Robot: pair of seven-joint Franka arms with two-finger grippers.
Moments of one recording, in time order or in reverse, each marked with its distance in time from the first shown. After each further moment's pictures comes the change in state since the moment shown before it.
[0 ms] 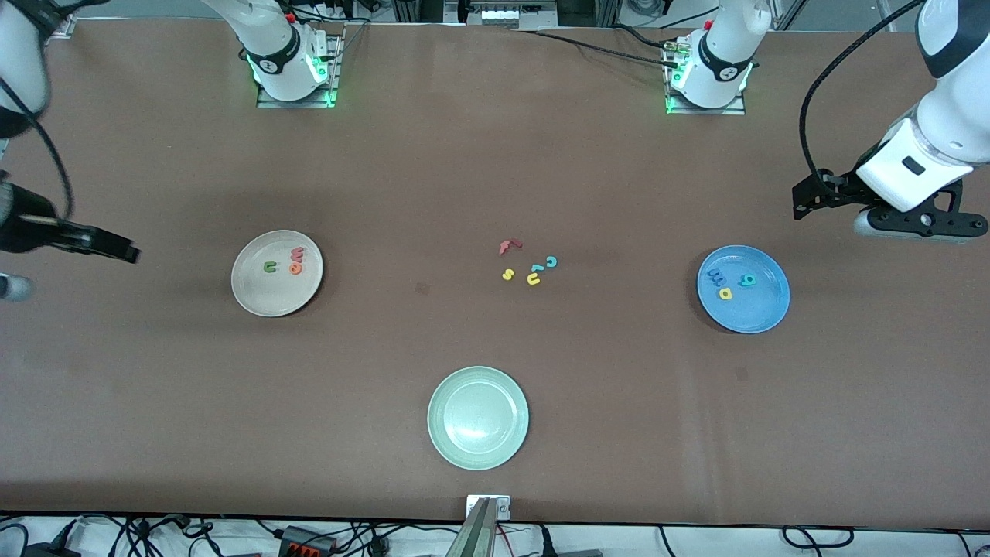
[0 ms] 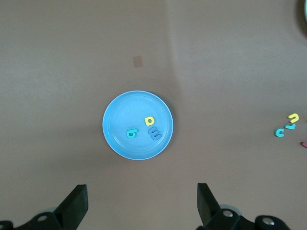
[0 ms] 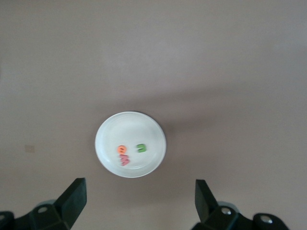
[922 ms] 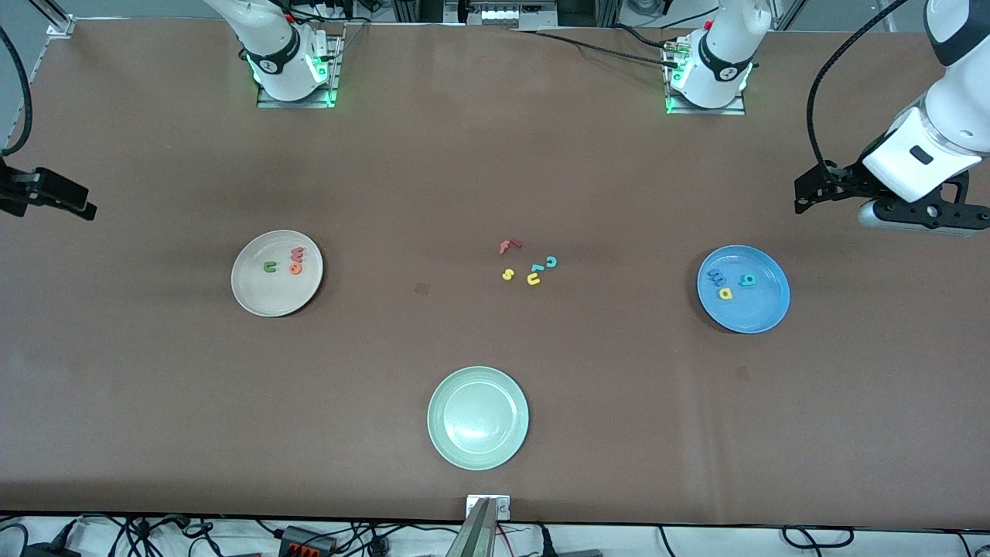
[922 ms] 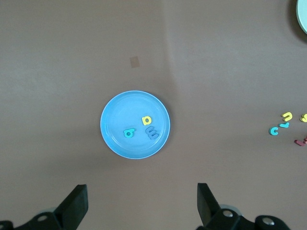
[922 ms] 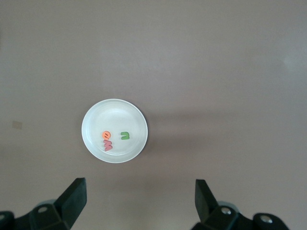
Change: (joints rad) left arm -0.003 -0.011 0.002 0.002 -0.006 -0.008 0.002; right arm -0.061 -0.195 0.075 -0.187 -0.066 0.028 -0.084
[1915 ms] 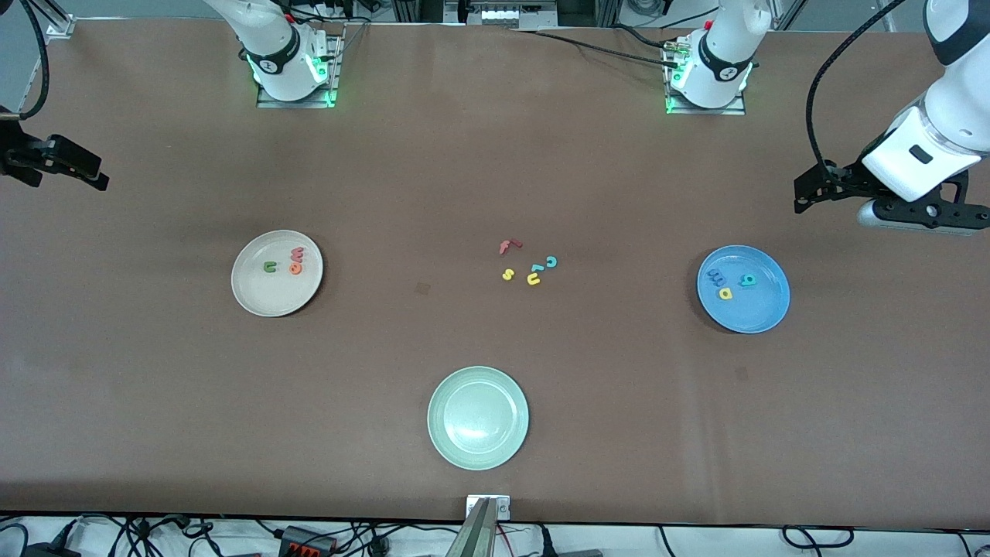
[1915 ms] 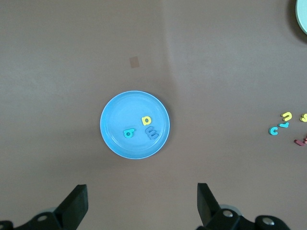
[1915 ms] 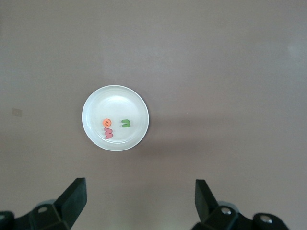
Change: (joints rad) left arm -0.001 0.000 0.000 0.000 0.000 0.000 0.000; right arm 0.002 -0.106 0.002 -0.133 -0.002 0.026 0.000
